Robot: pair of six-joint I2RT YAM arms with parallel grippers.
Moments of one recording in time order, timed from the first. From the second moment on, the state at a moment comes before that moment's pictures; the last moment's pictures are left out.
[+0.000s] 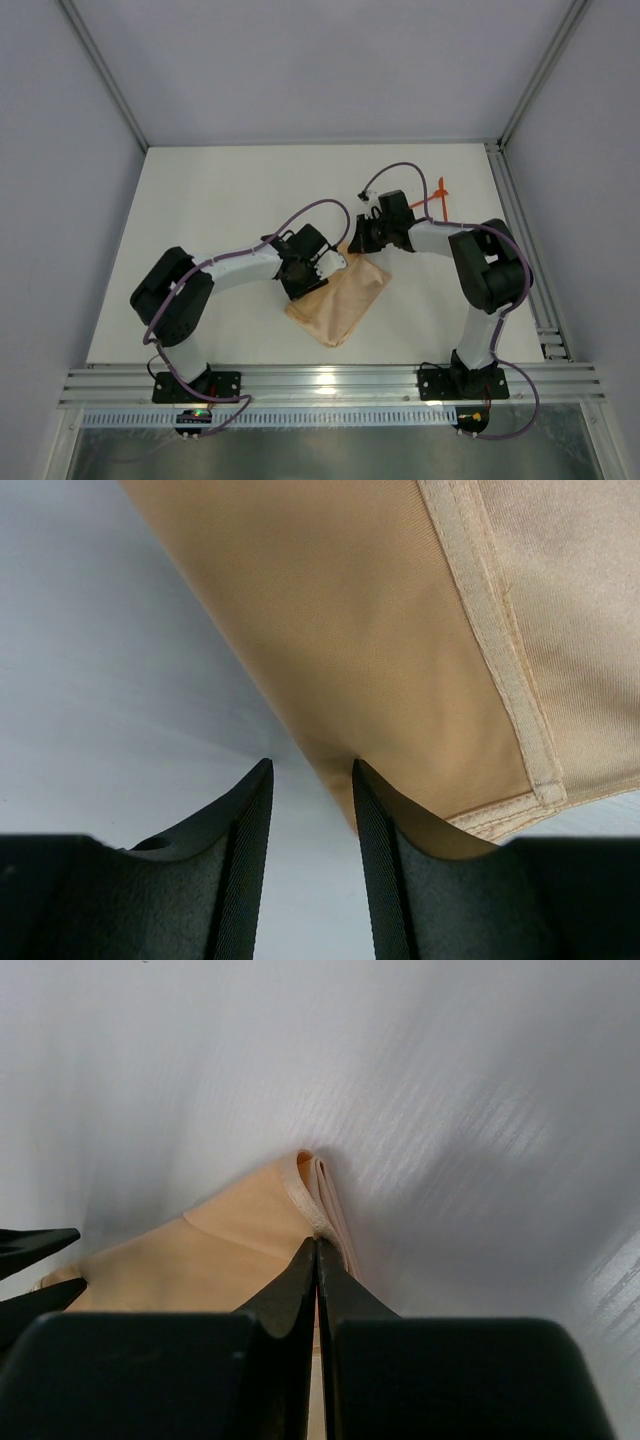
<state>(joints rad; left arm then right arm) -0.79 1.73 1.05 -0.58 0.05 0.37 0.38 1.86 1.00 0.02 -0.45 0.25</state>
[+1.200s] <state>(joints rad) -0.72 1.98 1.37 -0.51 0.13 0.22 0.37 1.87 0.97 0.10 -0.49 0.34</state>
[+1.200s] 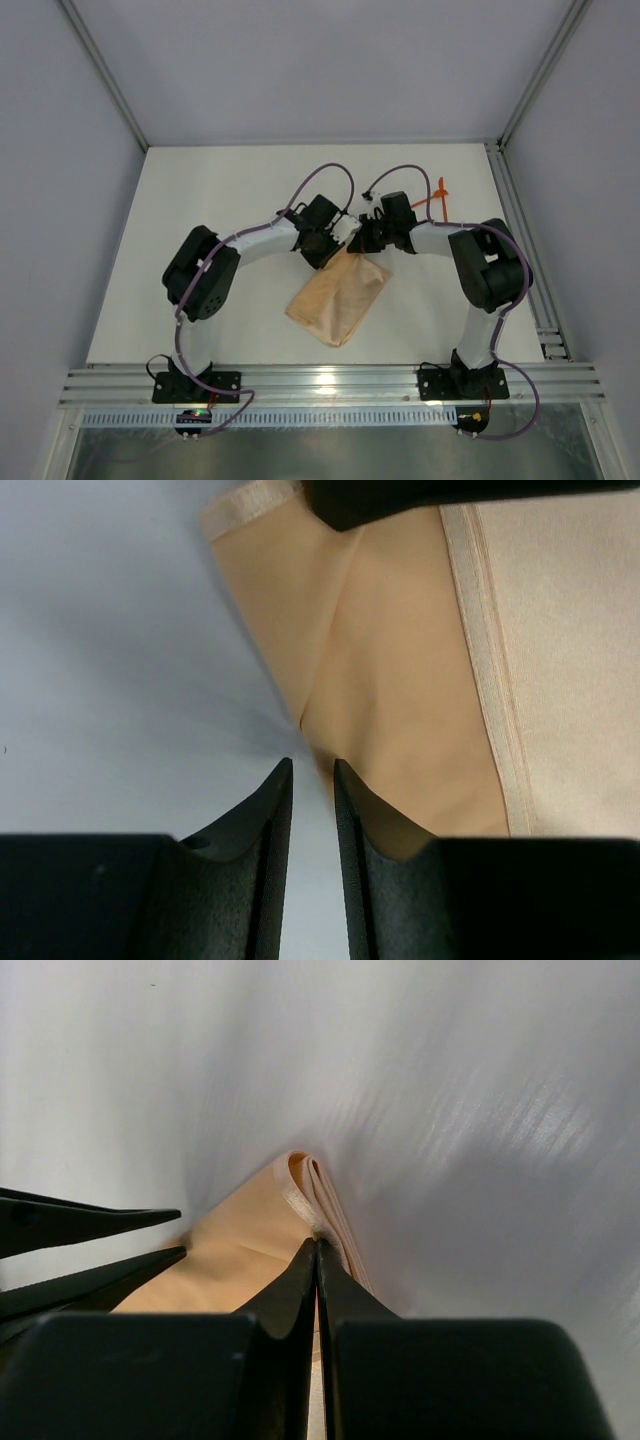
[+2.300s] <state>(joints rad) -0.80 1.79 1.12 -0.59 0.18 0.26 0.37 1.57 0.96 -0.08 -0.33 0.29</state>
